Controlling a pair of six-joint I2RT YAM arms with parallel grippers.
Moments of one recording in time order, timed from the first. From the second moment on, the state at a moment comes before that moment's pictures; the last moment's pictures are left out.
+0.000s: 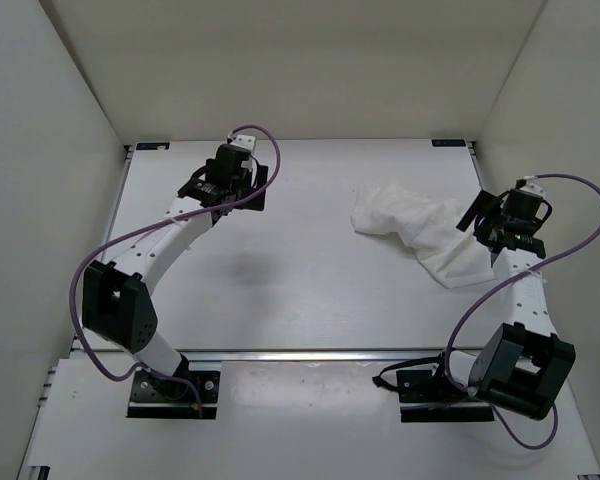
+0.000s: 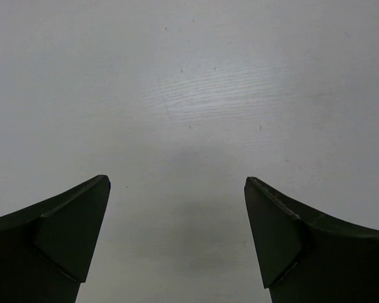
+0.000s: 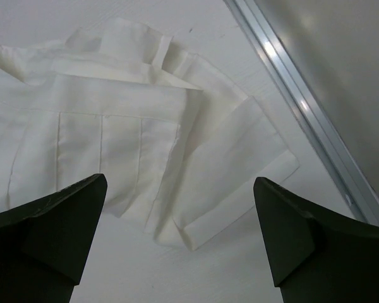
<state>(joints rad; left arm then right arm) -0.45 1.58 1.39 -0.52 -0.30 -0.15 -0.35 1.18 0.89 -0.36 0.04 0.21</state>
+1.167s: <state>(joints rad) -0.54 1.62 1.28 -0.67 -0.34 -0.08 -0.39 1.54 0.92 -0.32 -0.12 0.24</state>
